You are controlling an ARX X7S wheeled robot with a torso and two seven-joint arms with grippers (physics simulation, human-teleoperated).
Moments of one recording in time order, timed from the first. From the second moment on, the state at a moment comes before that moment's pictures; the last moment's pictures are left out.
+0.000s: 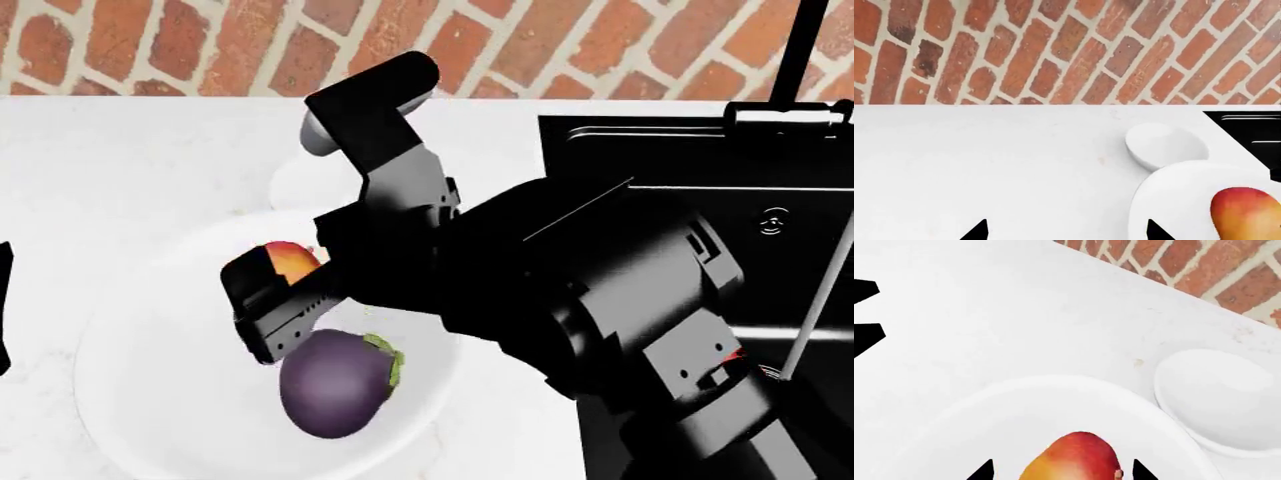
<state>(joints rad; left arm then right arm) -0.67 -0.98 0.14 0.48 -1.55 -0.86 -0.73 1.31 0.26 -0.75 0.31 0.97 1.03 -0.26</state>
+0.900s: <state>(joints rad) -0.79 -0.91 0.23 0.47 -1.52 -0.90 -0.75 0.88 0.70 -0.21 -0.26 1.19 0.89 0.24</state>
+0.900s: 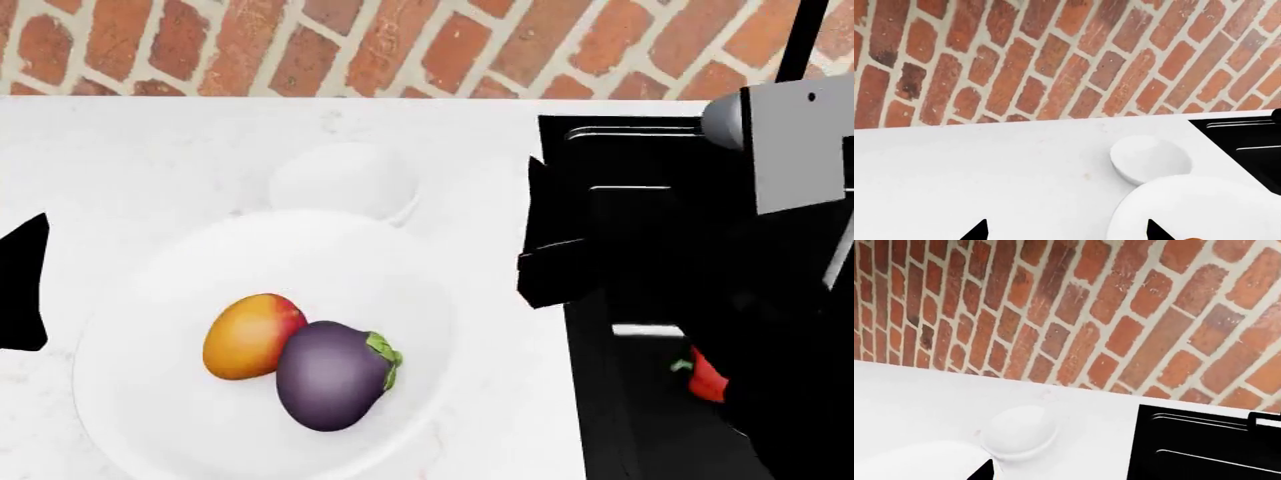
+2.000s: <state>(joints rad) -0.83 -0.88 0.27 0.49 -1.51 -0.91 -0.77 0.57 0.85 0.01 -0.44 1.28 0.81 0.39</state>
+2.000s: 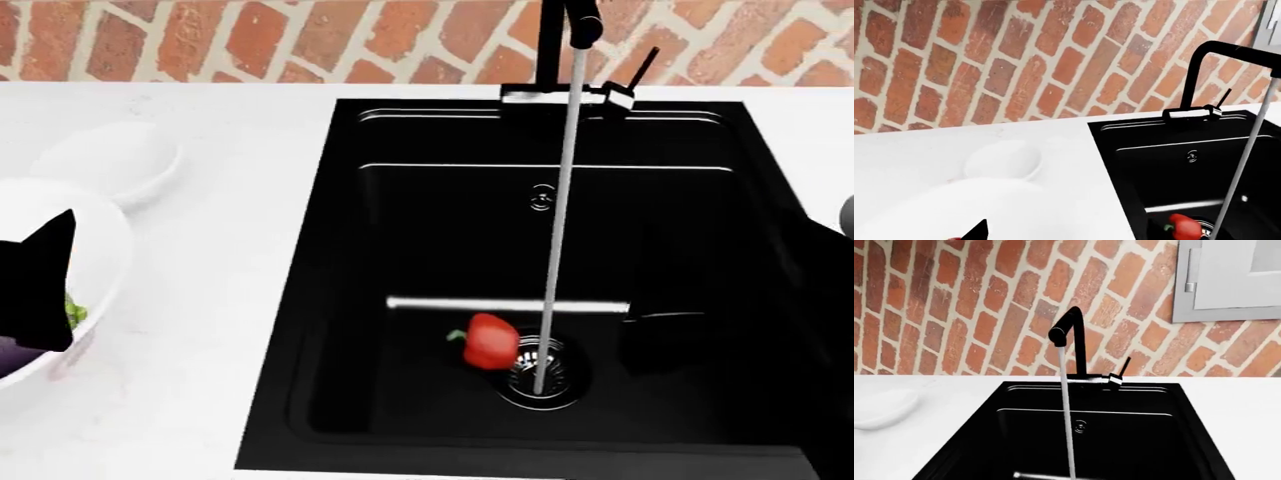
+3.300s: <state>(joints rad) -0.78 -0.82 0.31 0.44 -1.42 -0.85 -0.70 0.51 0.84 0.00 -0.45 1.22 0.77 0.41</state>
